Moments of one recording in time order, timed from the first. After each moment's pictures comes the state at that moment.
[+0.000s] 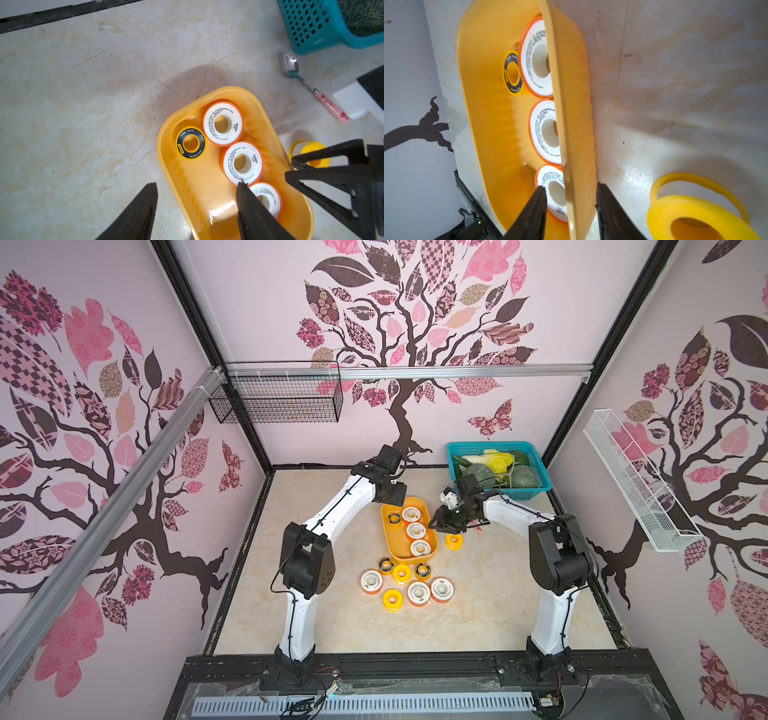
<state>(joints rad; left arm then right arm) -0.48 2.01 1.91 -0.91 -0.02 -0.22 0.32 1.94 1.43 -0.58 -0.51 0.44</state>
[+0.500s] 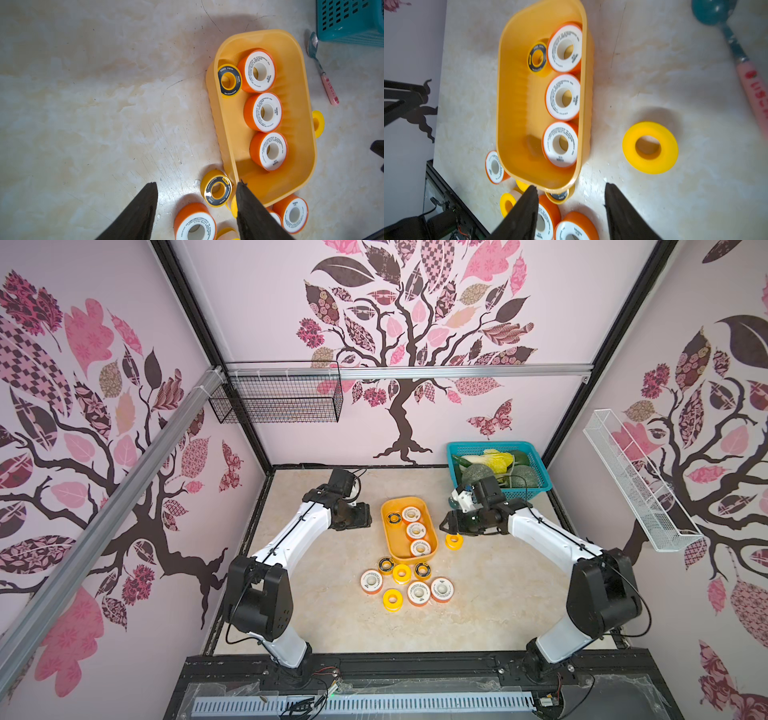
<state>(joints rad) -0.30 1.63 1.35 -0.79 0.16 -0.32 0.36 1.58 1.18 -0.61 -0.39 0.31</state>
